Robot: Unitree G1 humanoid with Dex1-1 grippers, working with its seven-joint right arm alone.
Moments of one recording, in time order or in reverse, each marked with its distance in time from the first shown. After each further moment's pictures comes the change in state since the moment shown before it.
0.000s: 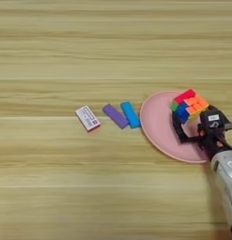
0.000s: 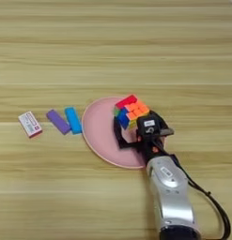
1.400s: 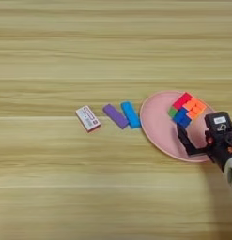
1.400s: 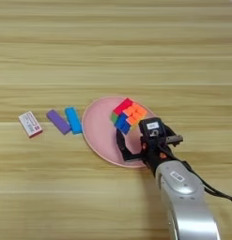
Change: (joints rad) arm 0.216 -0.044 0.029 -0.659 -0.011 0.648 -0.008
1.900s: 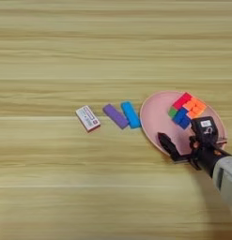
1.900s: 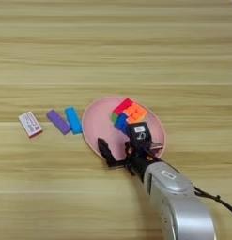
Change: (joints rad) arm -0.025 0.038 0.016 -0.100 0.155 0.303 0.058
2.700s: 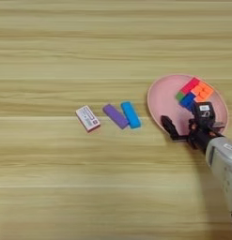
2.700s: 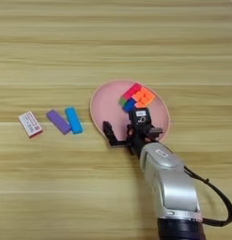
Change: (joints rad) arm -0.193 0.021 -0.033 0.326 -0.036 -0.167 -0.034
